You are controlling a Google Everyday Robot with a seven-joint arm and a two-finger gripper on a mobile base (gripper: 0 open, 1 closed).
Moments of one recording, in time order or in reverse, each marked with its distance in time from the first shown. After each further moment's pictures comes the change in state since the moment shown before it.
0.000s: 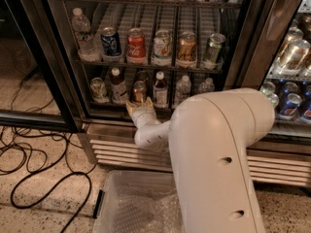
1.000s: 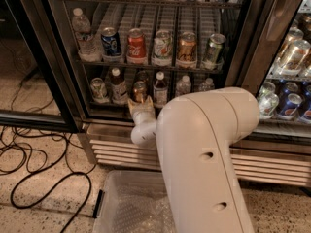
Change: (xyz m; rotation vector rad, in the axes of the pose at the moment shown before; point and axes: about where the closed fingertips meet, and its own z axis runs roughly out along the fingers) arm 0.005 -0.012 0.020 0.075 -0.001 -0.018
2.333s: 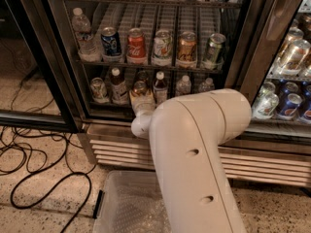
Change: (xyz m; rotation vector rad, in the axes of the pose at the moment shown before) arm -0.020 -0.012 0.036 0.028 -0.054 -0.003
